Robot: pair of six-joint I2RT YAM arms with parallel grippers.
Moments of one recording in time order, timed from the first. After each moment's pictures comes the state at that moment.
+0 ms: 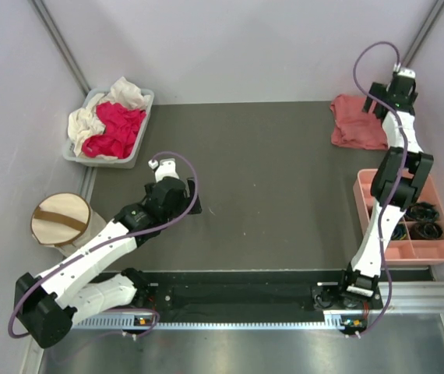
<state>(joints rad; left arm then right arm) -0.68 0.98 0.77 -0.52 -0.41 -0.61 -0.29 2.33 2.07 -0.28 0.11 0.03</state>
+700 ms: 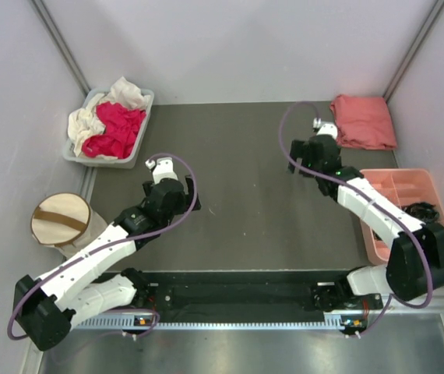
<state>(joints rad) -0.68 0.95 0.73 -0.41 -0.48 -0.59 0.33 1.35 0.97 -0.21 0.26 0.34</state>
